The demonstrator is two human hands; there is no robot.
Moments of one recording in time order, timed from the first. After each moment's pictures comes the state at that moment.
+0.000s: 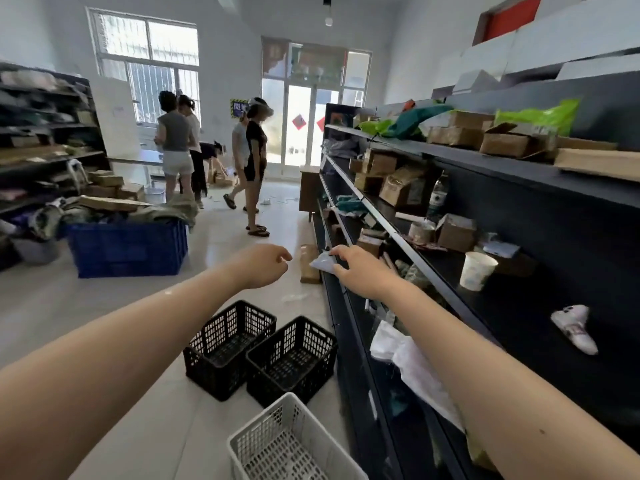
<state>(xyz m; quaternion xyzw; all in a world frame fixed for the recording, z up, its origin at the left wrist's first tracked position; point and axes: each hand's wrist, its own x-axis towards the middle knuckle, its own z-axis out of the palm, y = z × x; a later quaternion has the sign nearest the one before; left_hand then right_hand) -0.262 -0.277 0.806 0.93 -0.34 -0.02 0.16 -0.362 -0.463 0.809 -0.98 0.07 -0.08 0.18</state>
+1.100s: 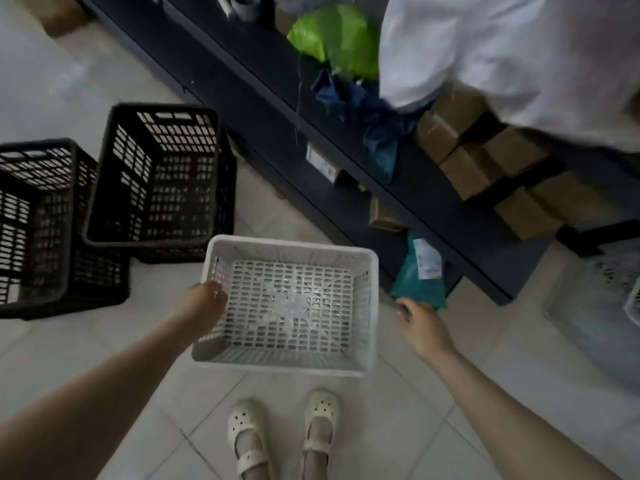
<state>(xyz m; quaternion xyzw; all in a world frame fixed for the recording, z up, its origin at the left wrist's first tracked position) 0.032 -0.412 0.141 0.85 -0.35 -0.39 0.01 -0.336 -0.507 0.129 -0.67 0.65 0.13 0.32</state>
